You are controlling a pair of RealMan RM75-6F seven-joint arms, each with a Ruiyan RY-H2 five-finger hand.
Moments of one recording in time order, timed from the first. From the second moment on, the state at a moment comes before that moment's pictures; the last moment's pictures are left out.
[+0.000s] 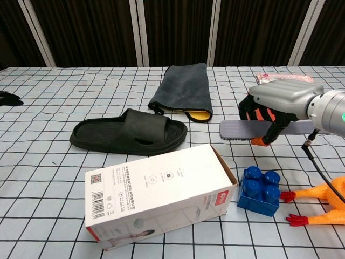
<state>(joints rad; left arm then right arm) -0.28 -1.31 0.04 -1.46 1.70 1.33 0.19 0.74 -1.47 0.14 -1.62 -1.01 0.97 -0.56</state>
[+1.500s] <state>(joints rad) -0.67 -1.43 -0.06 -1.43 1.22 0.69 0.31 1.09 -1.75 0.31 -1.45 -0.78 0.88 -0.58</state>
